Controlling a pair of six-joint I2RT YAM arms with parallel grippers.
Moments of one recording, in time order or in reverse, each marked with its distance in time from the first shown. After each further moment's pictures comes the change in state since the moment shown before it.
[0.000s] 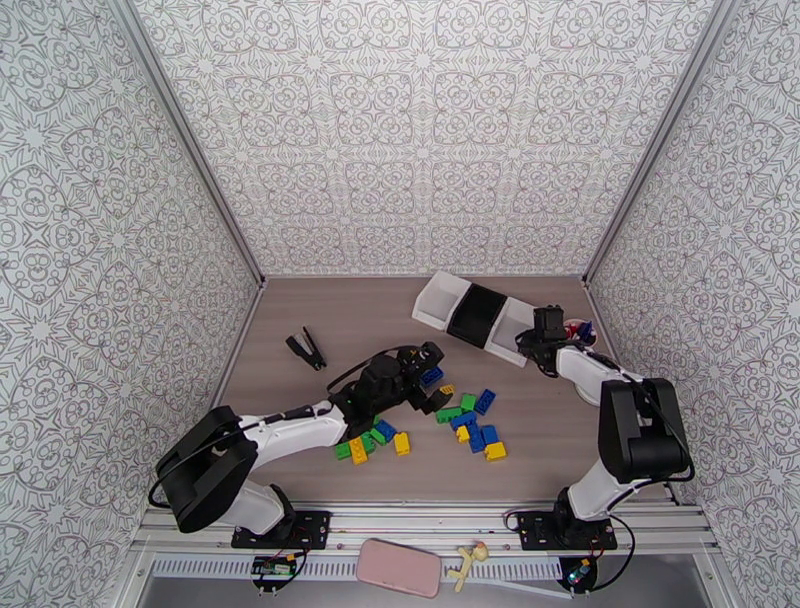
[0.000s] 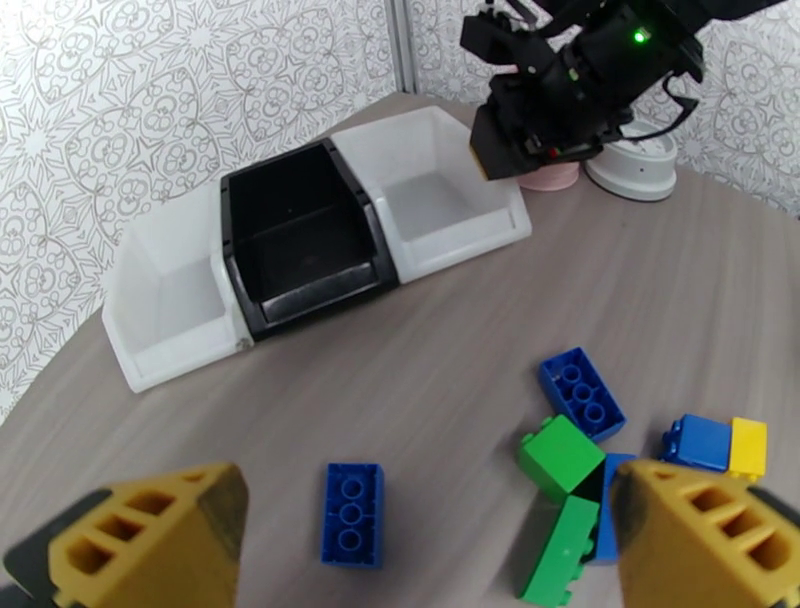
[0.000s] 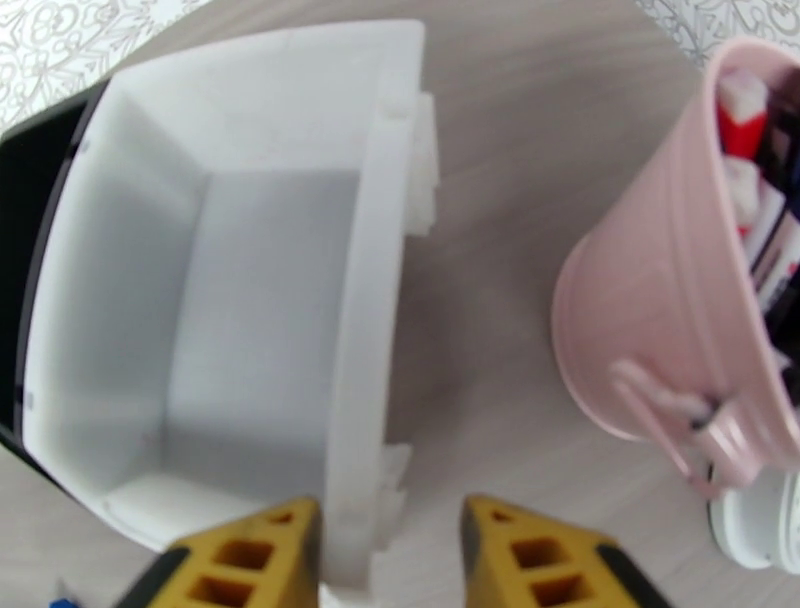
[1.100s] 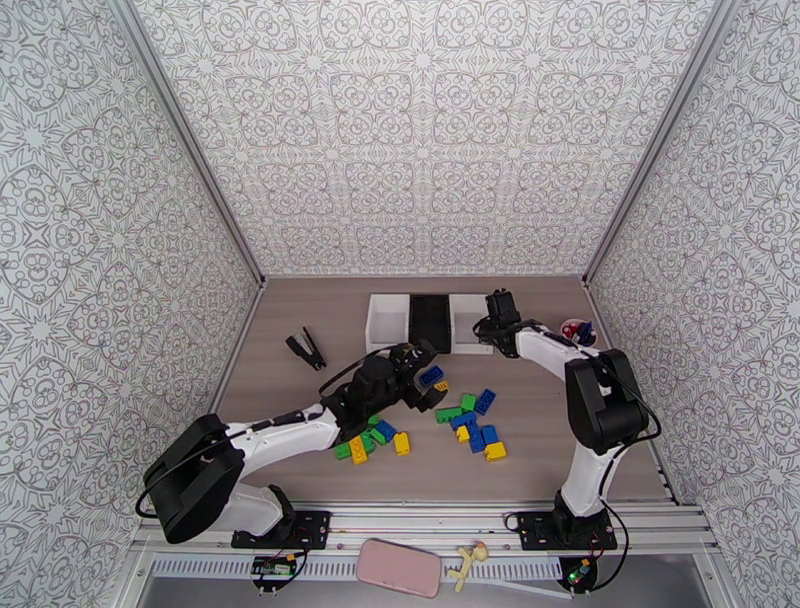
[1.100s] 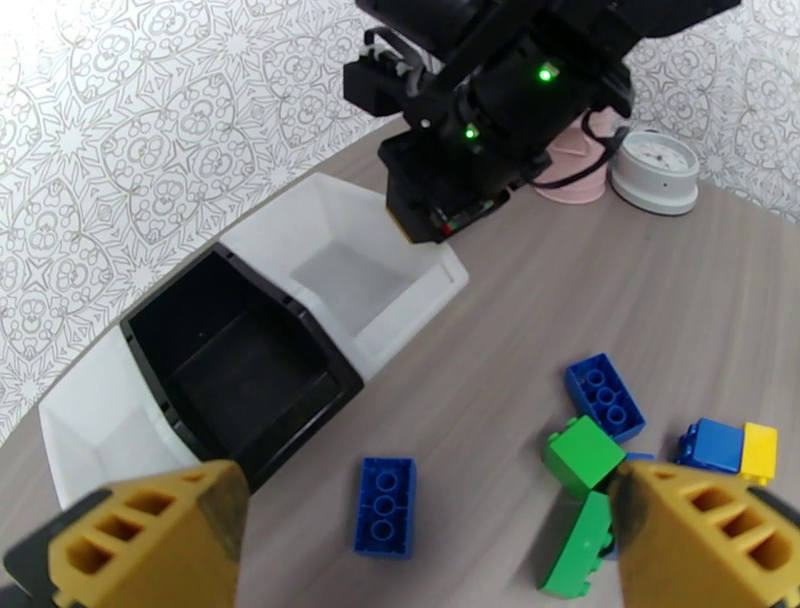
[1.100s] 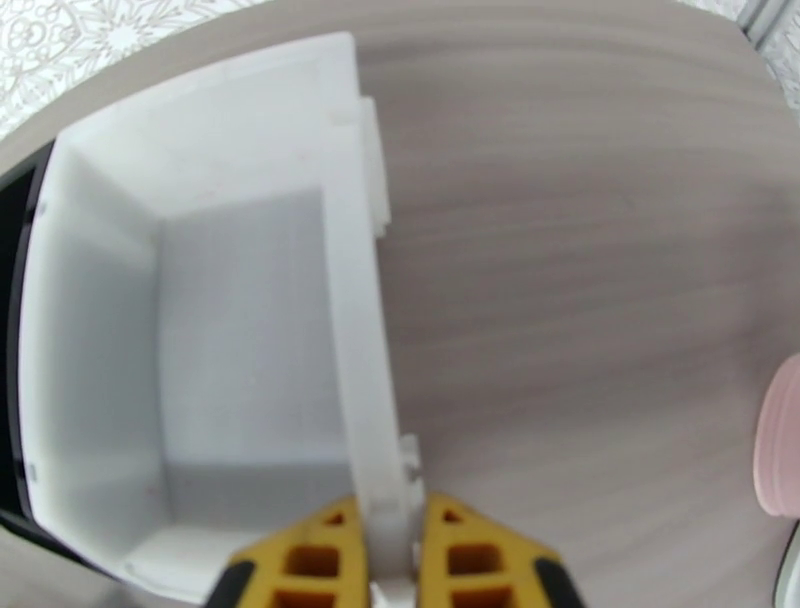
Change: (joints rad) left arm 0.019 -0.068 -0.030 -0.008 -0.049 0.001; right arm 0.243 0.220 0.278 -0.037 0.020 -0.088
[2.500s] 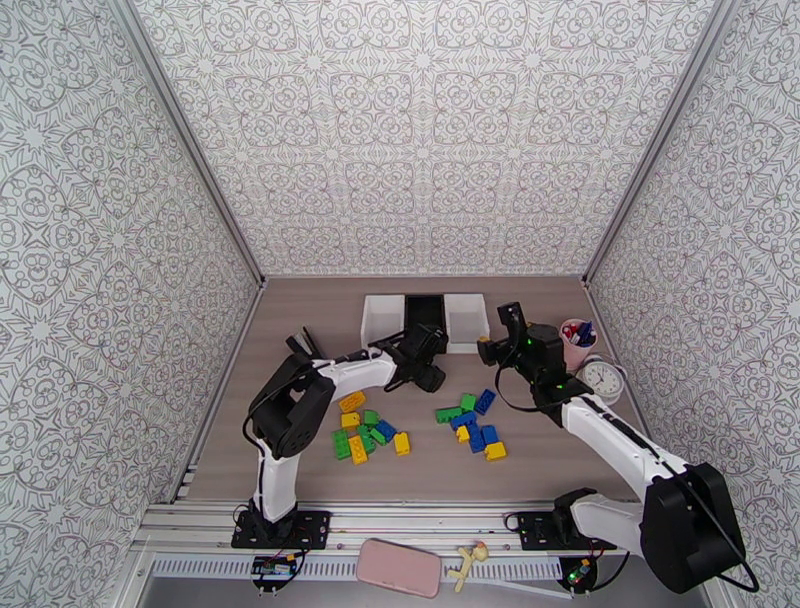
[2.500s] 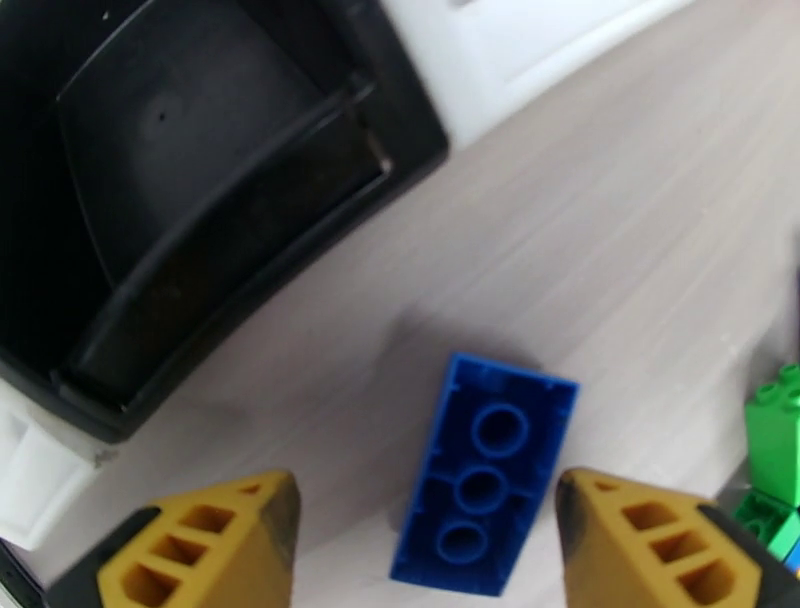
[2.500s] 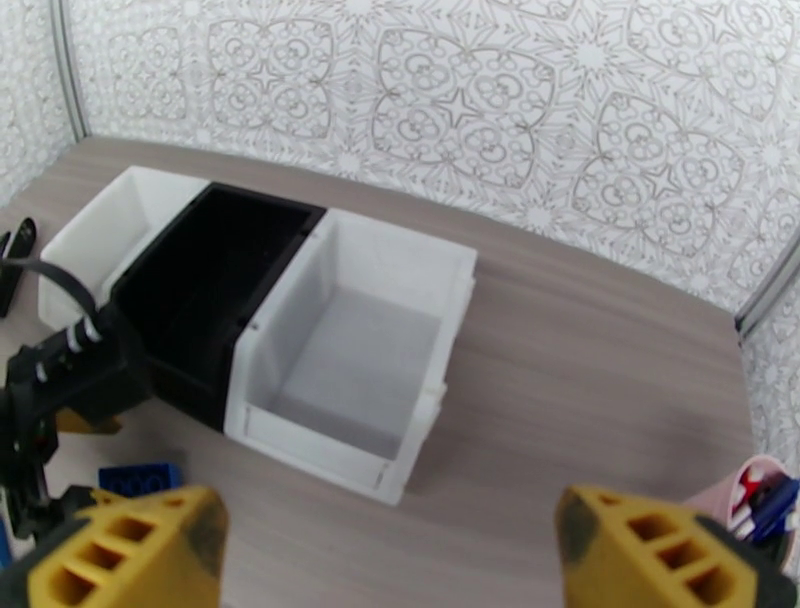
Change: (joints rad) left arm 0.080 0.575 0.638 -0.787 -0.051 -0.193; right arm 0.002 -0.666 -0.565 0.386 -0.180 -0.455
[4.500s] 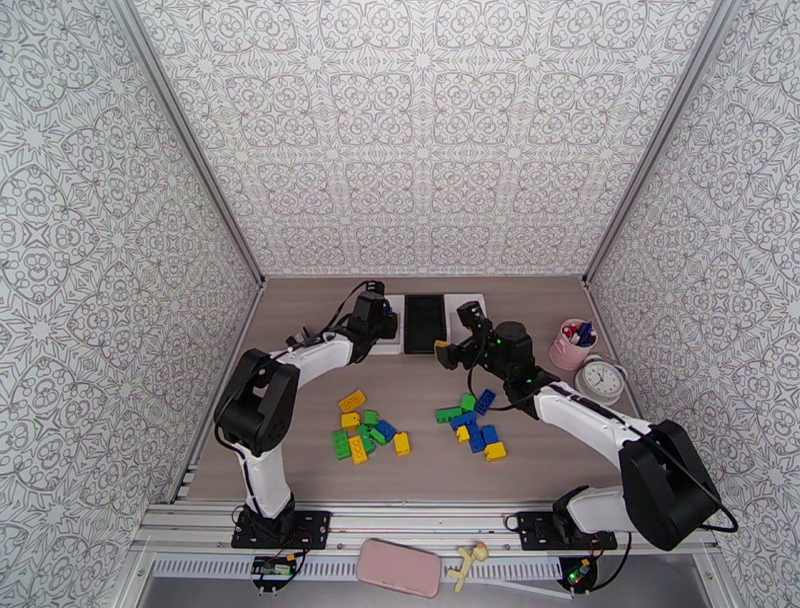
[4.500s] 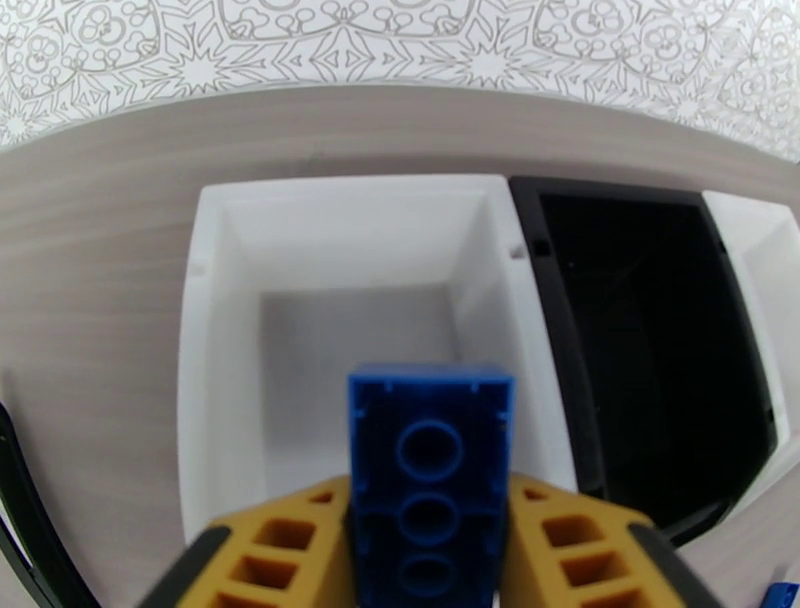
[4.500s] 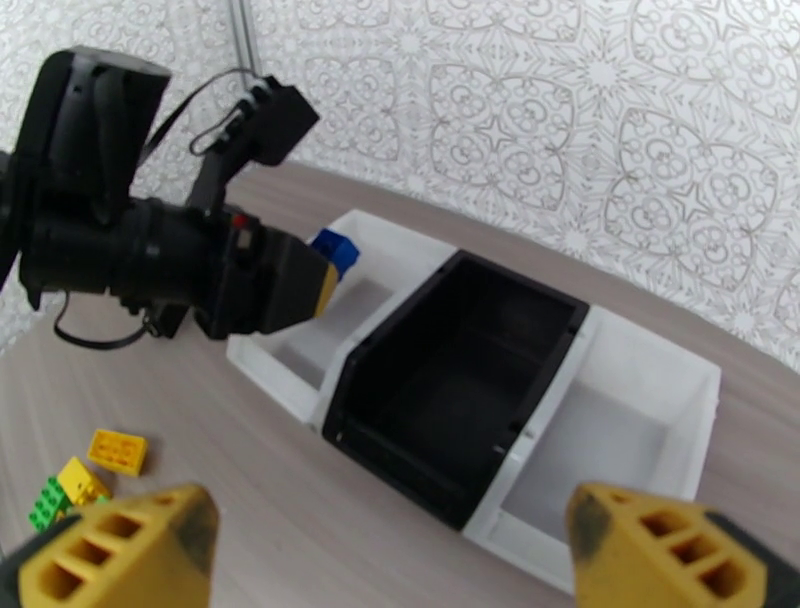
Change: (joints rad) left arm 0.294 -0.103 -0.082 0.344 -0.126 -0.256; right arm 0.171 0.177 0.066 0.212 -0.212 0.095
